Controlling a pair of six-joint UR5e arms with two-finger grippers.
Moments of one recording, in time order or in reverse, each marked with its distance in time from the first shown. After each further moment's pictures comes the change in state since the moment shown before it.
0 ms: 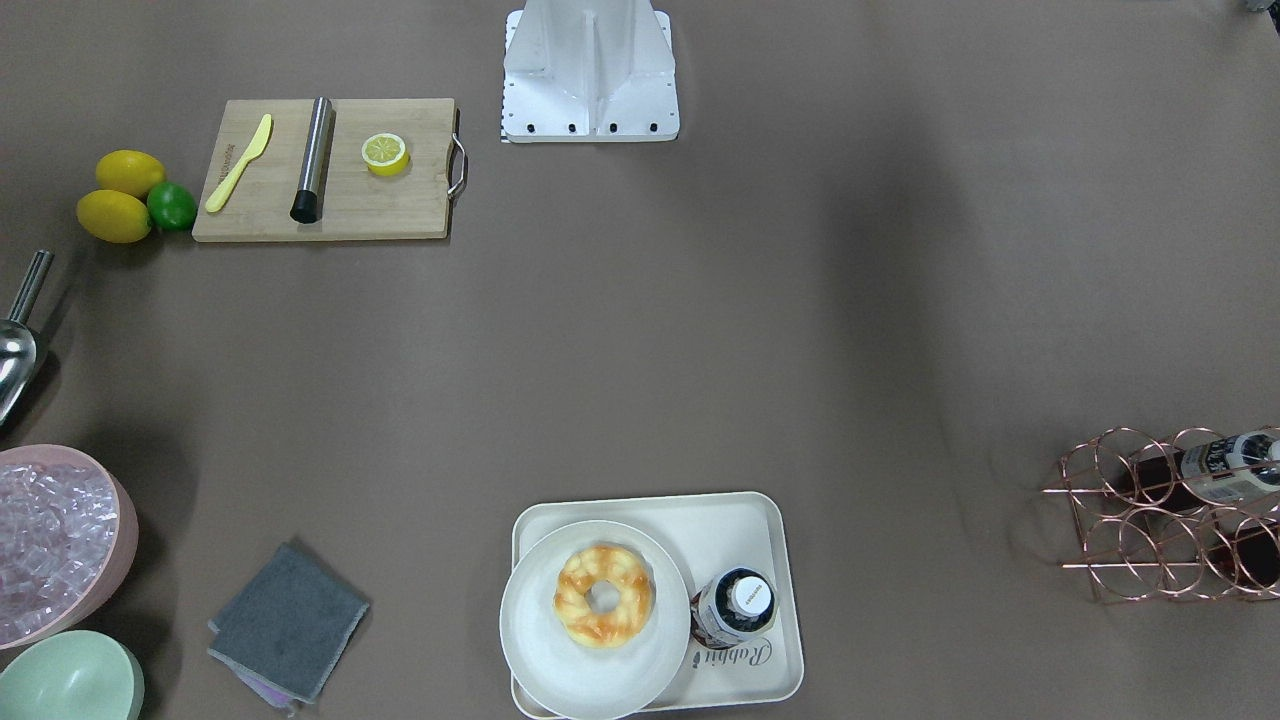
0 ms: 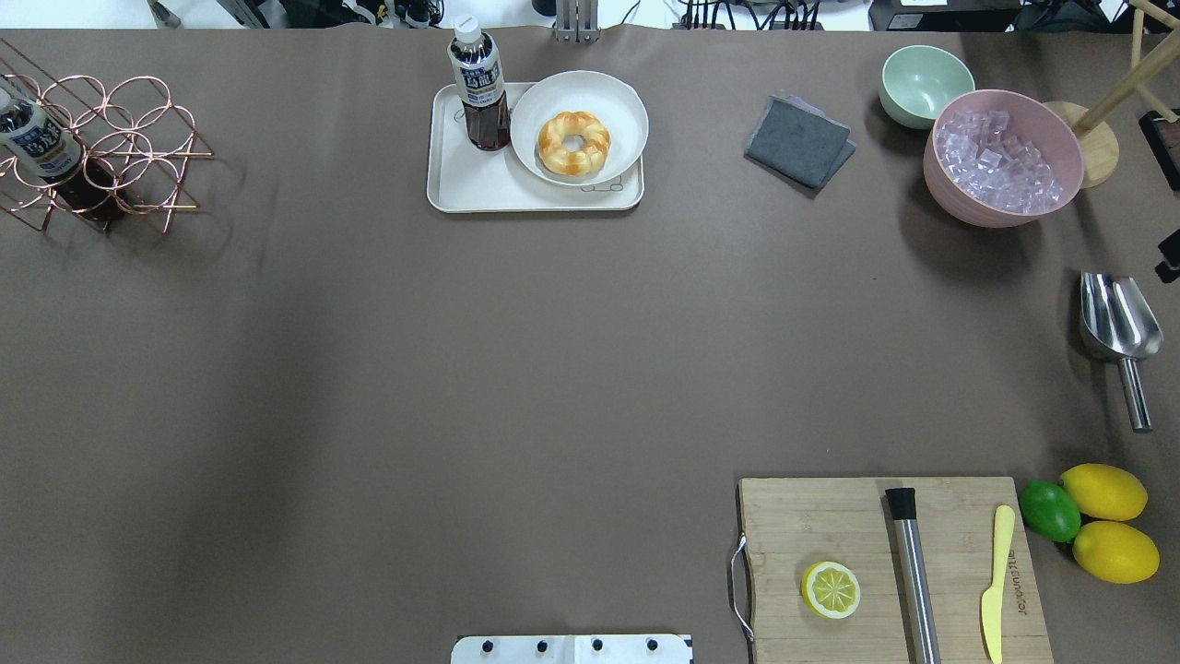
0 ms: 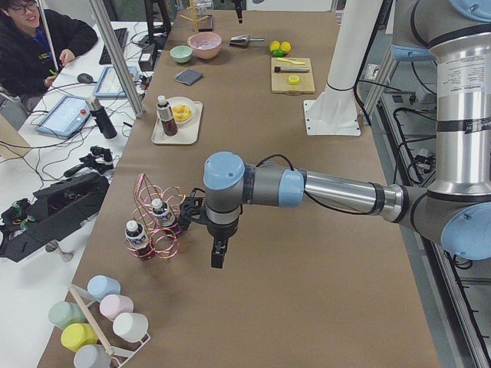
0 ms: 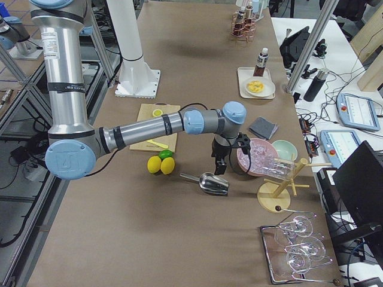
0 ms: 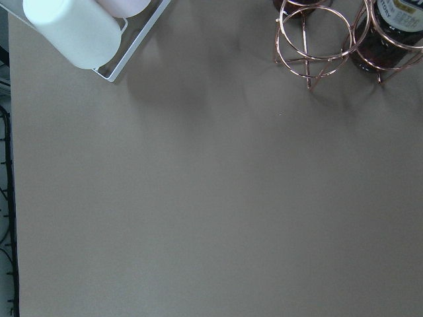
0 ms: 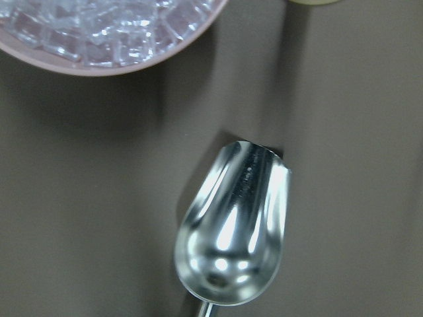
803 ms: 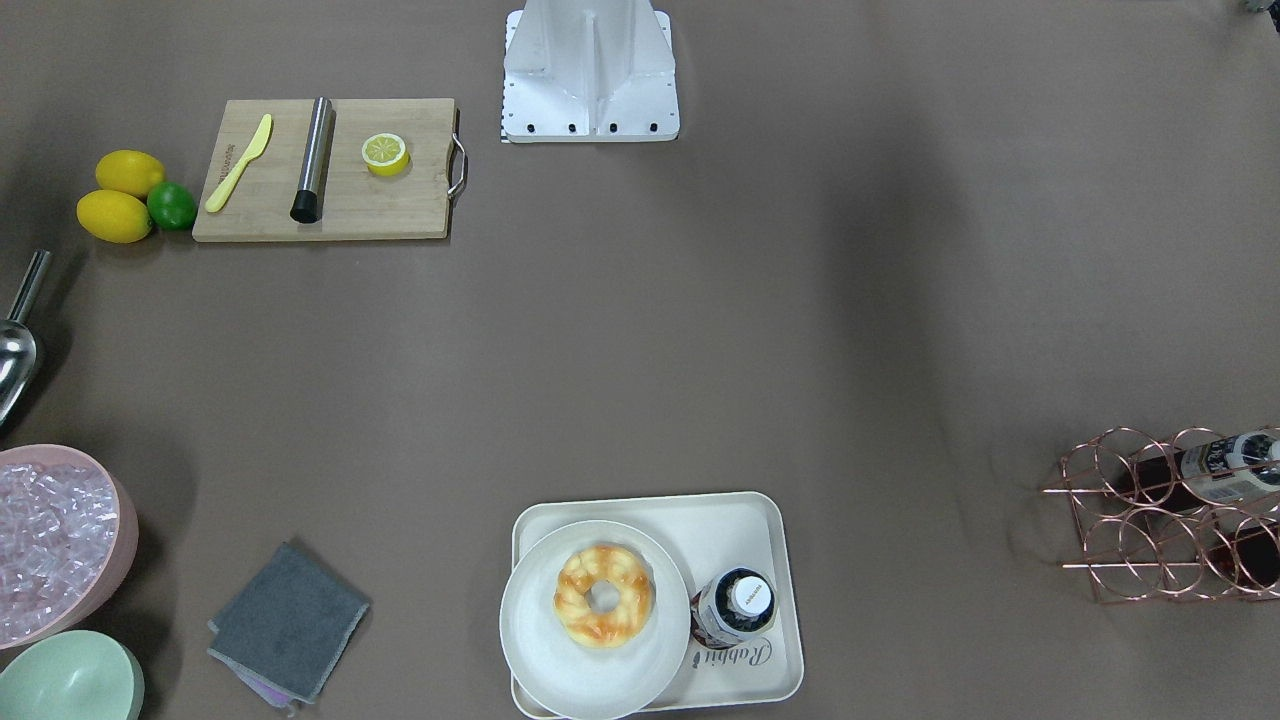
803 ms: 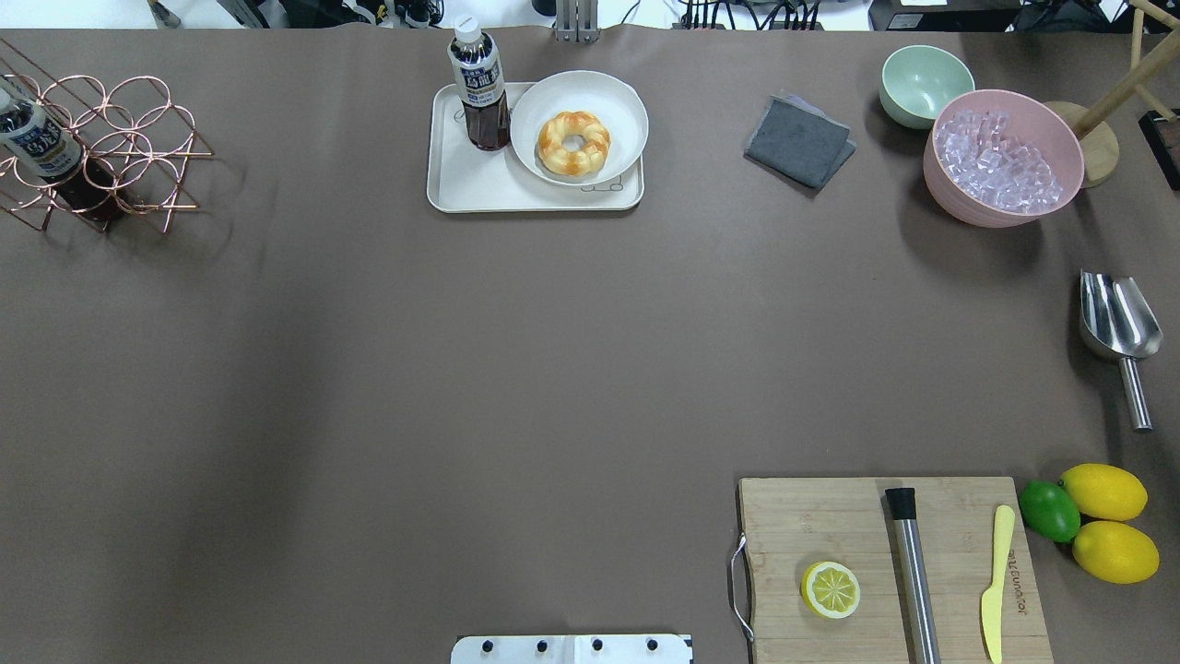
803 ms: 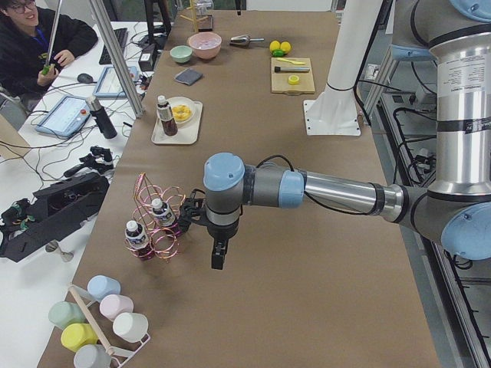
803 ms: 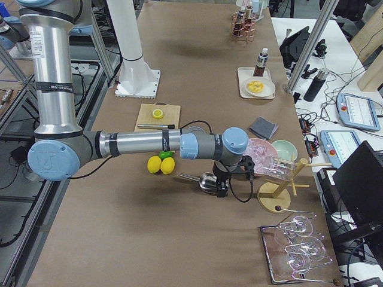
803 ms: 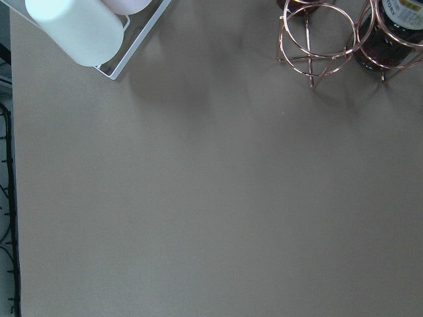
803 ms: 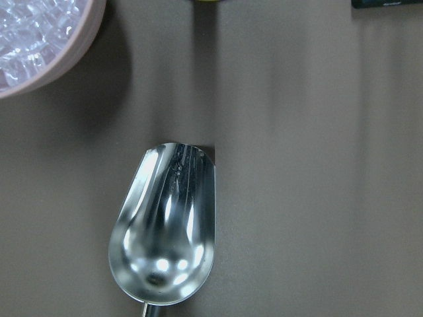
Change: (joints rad) left arm -0.003 0.001 0.004 0.000 0.001 0.001; right arm 0.161 -0.026 -0.139 0.114 0.098 -0.076
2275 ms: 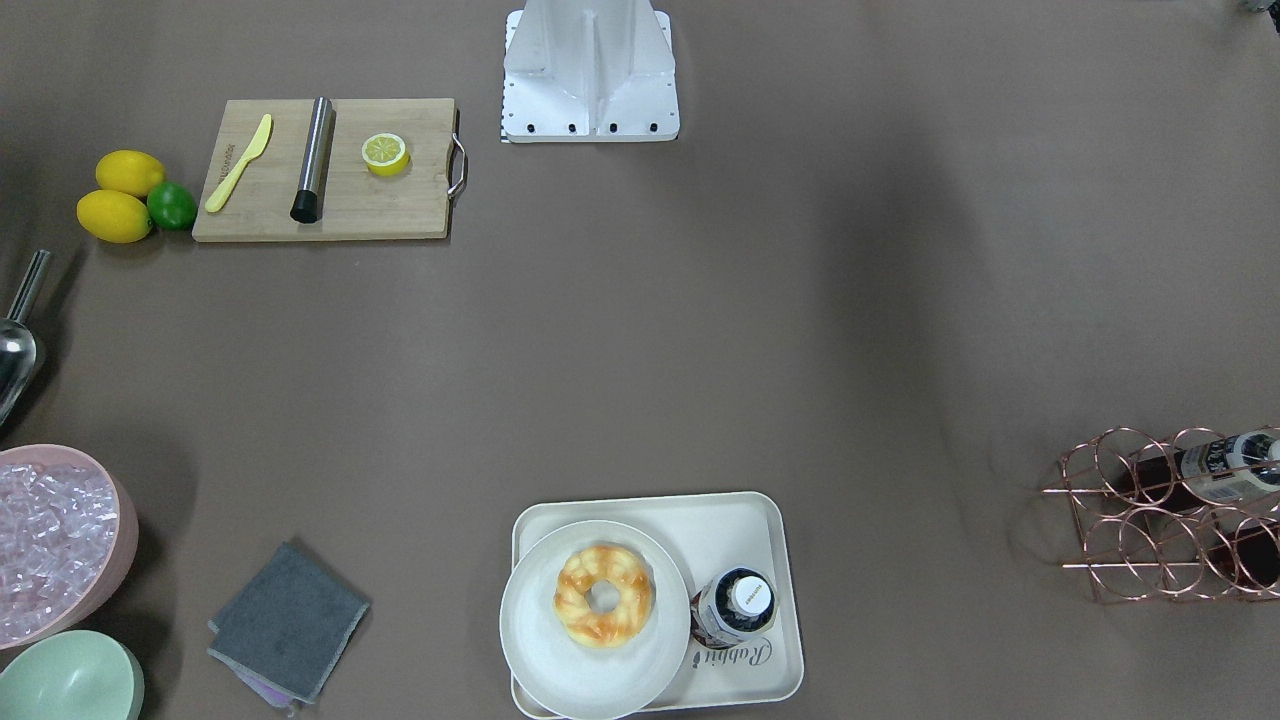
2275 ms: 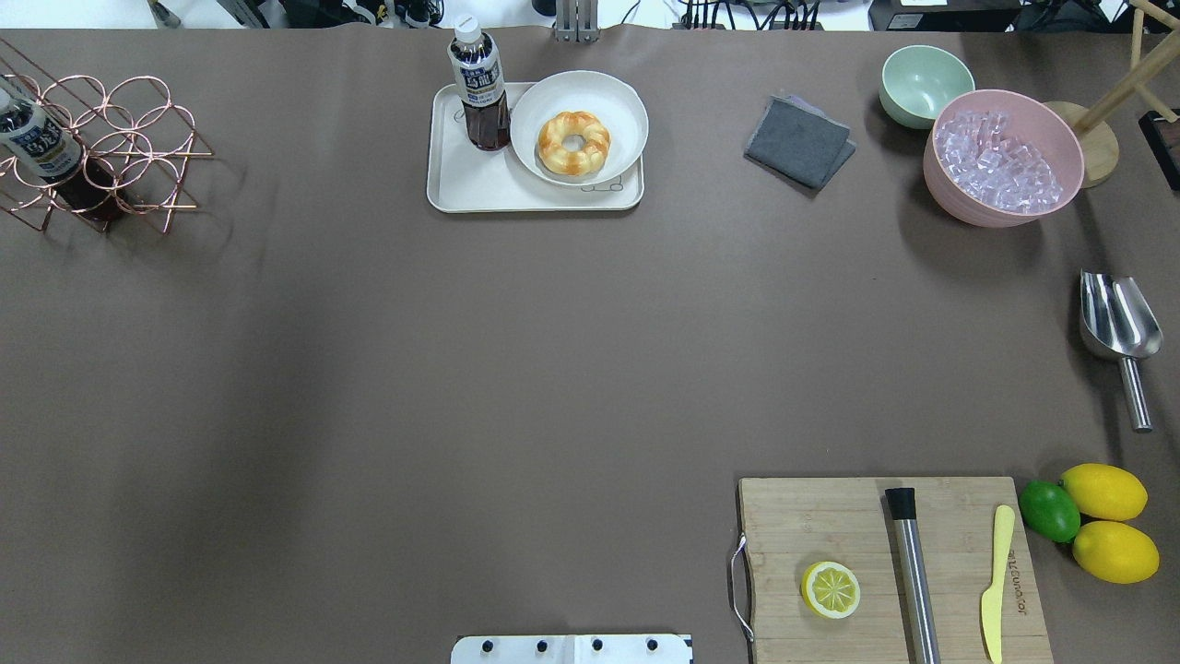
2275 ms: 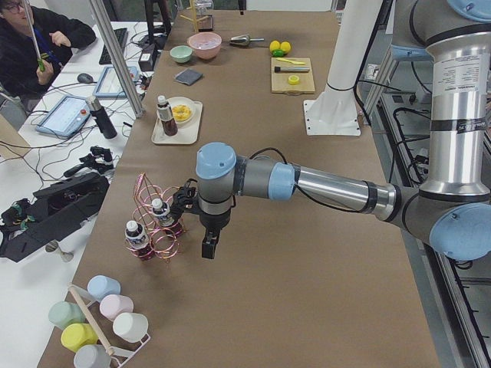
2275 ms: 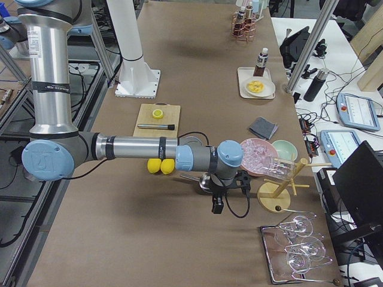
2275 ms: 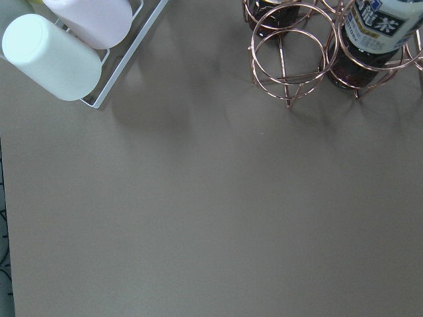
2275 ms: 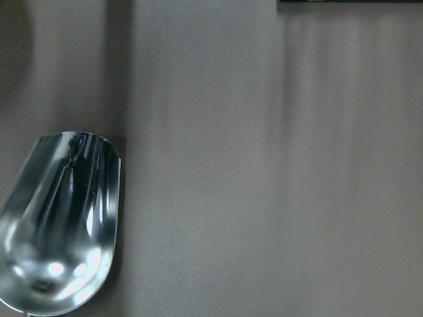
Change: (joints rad) left arm 0.027 -0.042 -0.002 0.002 -0.001 0.008; right arm 0.014 -0.027 -0.063 0.054 -0.104 -0.045
